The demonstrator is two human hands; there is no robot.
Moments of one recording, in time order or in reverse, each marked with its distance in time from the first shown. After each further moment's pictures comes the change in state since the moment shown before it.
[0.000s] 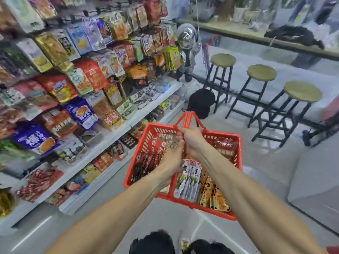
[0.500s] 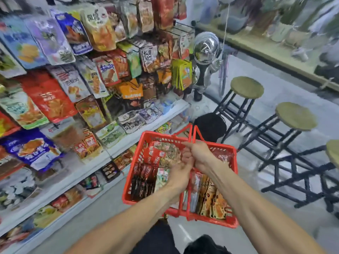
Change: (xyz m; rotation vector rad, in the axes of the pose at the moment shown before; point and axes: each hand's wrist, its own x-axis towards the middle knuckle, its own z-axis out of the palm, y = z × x) left_hand 0.427 0.175 0.015 -0.191 0.008 0.053; right_hand 0.452 -0.162 0.014 -0.190 -0.075 0.112
